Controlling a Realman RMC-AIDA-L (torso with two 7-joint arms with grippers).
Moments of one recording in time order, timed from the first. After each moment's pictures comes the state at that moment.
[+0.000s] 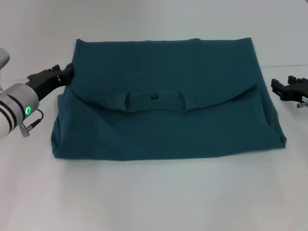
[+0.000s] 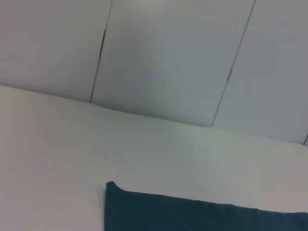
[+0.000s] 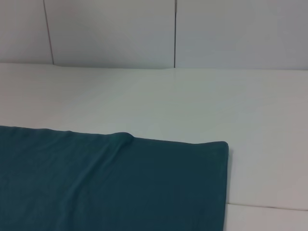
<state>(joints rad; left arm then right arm) -0.88 -2.16 0.13 0.34 1.86 0.65 -1.19 0.71 2.07 -0.11 -0.40 -1.99 -0.67 1.07</state>
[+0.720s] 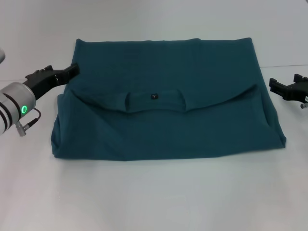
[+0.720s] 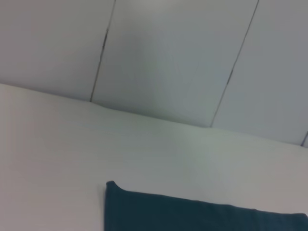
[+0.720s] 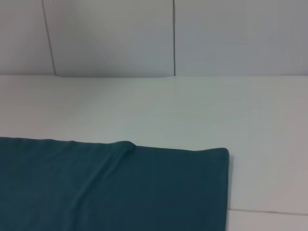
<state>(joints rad) -0.86 -2.14 0.19 0.35 1.86 0.66 -1.26 0.68 2.07 -0.12 -0.42 -1.96 -0.73 1.07</state>
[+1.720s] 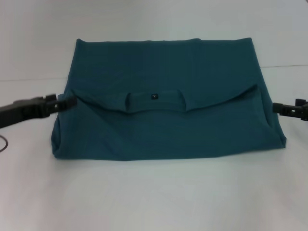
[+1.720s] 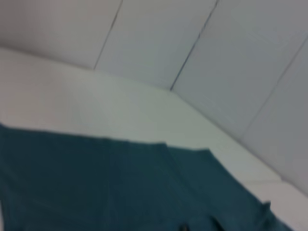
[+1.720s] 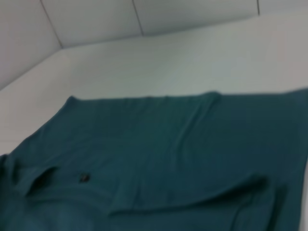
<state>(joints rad) -0.61 -2.09 0.46 0.77 2.11 1.34 -1.83 0.46 2.08 -0.49 -0.97 -2.22 -1.27 1.92</state>
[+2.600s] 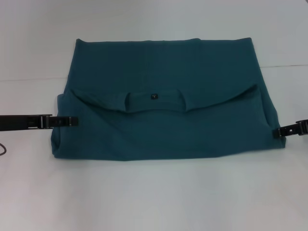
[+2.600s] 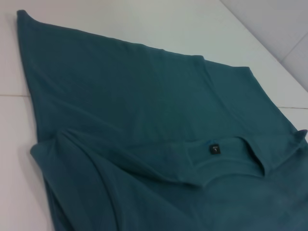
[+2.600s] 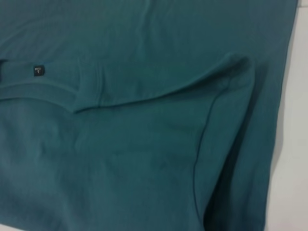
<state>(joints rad) -0.70 -2.05 0.52 0.80 2.41 1.34 -2.14 0.64 2.02 -0.57 -0.98 -2.71 -1.38 2.34</state>
